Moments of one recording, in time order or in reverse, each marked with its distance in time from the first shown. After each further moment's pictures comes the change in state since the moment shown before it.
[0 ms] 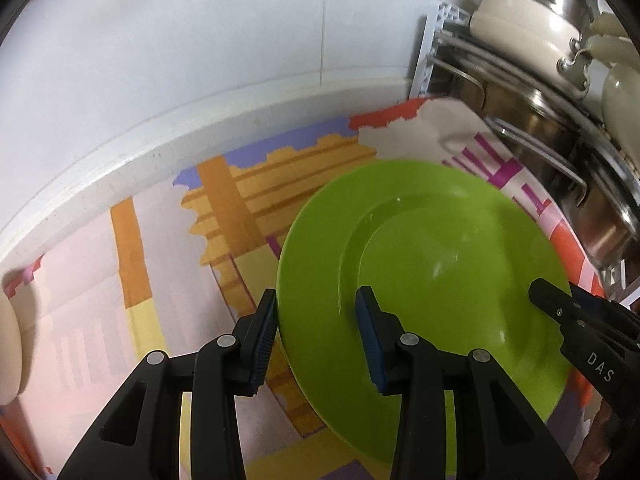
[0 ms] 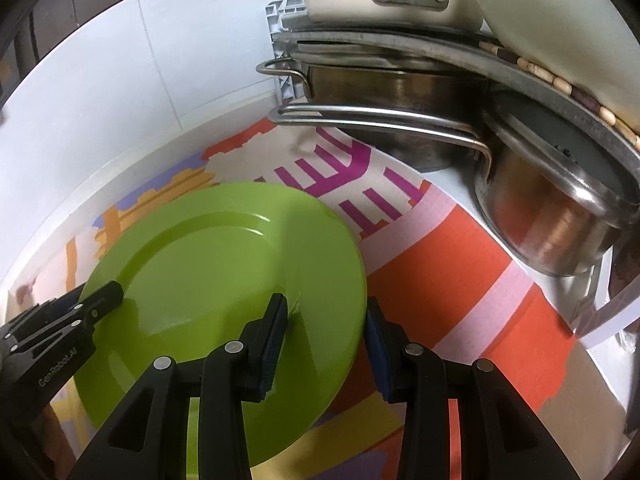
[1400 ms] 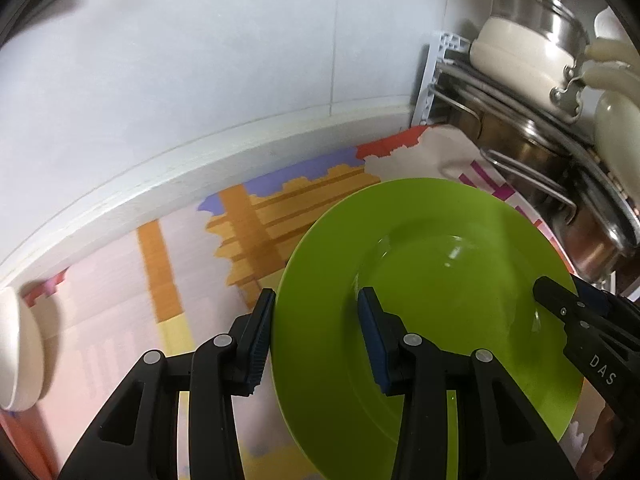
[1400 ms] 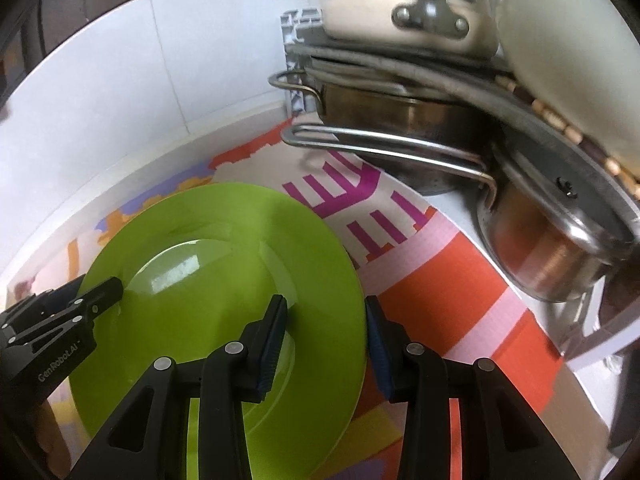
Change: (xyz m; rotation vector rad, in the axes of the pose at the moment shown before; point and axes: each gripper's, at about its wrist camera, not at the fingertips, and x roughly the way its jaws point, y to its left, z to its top) left arm -0.036 0.012 0.013 -0.010 -0.060 0.011; right arm -0.018 0.008 0.017 -0.052 -0.038 -0.009
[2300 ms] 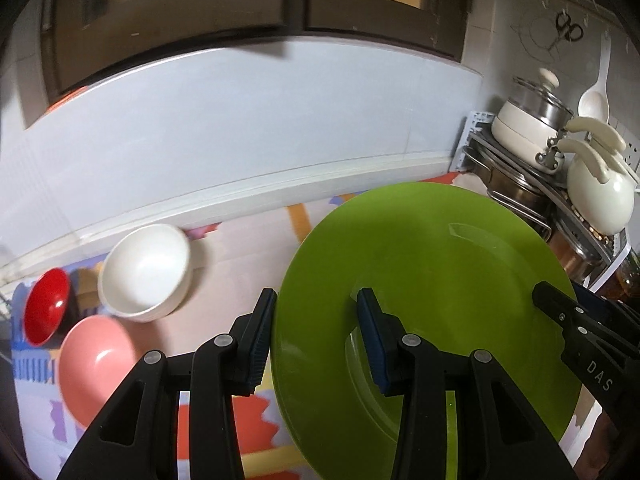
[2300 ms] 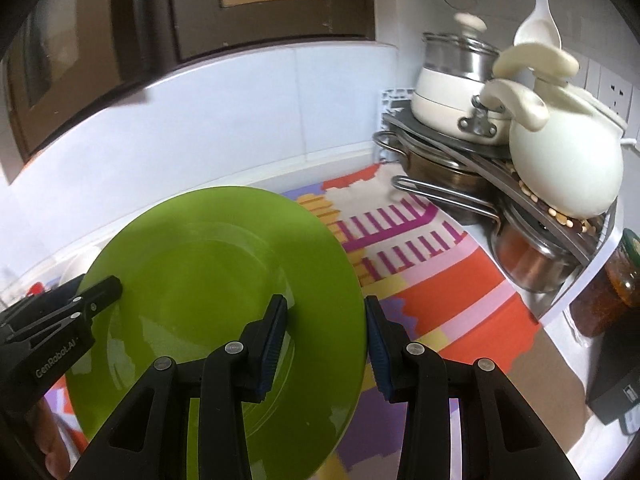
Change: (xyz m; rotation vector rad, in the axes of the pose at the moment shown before) left arm -0.164 0.085 -0.063 -0.140 -0.102 0.106; right arm -0.141 0.087 -0.041 -0.119 -0.093 0.104
